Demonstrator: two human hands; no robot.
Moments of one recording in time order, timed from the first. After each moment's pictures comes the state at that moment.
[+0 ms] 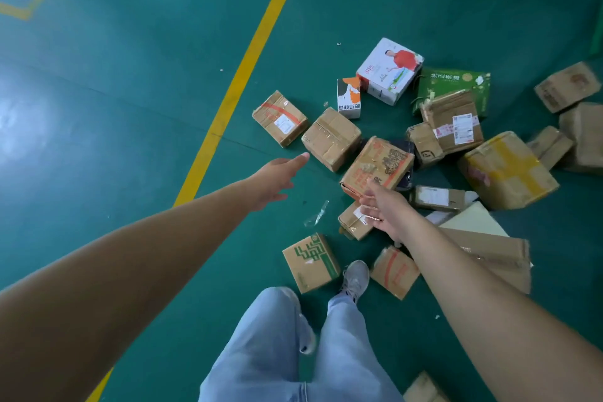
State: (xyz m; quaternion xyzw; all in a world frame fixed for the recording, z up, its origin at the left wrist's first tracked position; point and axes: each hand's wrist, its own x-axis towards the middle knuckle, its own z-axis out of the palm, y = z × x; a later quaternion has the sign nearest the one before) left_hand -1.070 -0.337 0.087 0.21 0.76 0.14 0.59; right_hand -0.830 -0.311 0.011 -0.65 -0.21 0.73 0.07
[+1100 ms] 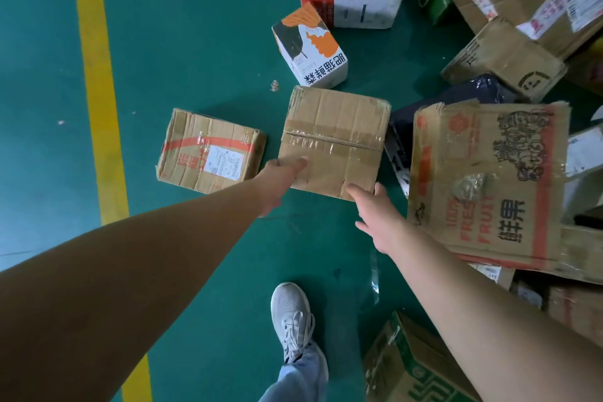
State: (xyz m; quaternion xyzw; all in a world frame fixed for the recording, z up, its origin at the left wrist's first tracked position) left_hand -1.230 -0.013 -0.508 0.29 0.74 -0.07 0.60; right_hand -1.055 -0.107 -0.520 -0.72 -0.01 0.67 0.18
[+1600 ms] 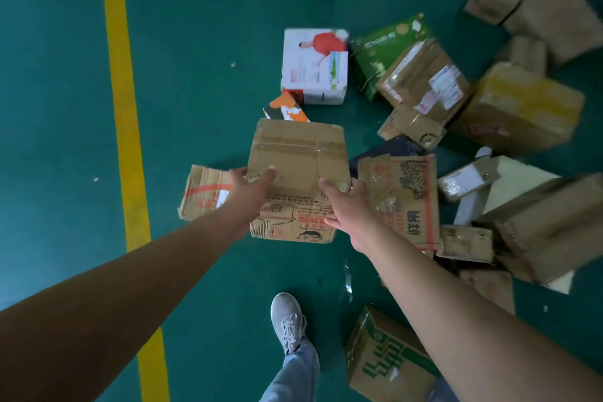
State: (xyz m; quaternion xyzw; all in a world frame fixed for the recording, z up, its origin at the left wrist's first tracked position) left_hand -1.231 -0.014 -0.279 0.32 0.72 0.08 0.61; right_hand -1.047 -0.086 -0.272 -0.72 -0.09 0.62 0.30
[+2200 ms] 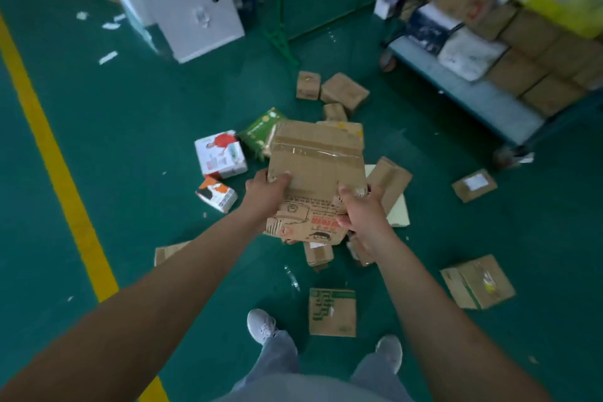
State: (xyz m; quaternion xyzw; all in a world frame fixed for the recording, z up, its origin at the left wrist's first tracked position) left_hand -1.103 -0.200 0.166 0.55 0.53 0.04 0.64; right_hand -0.975 -0.355 0.178 -0.77 0.02 0.39 0.50
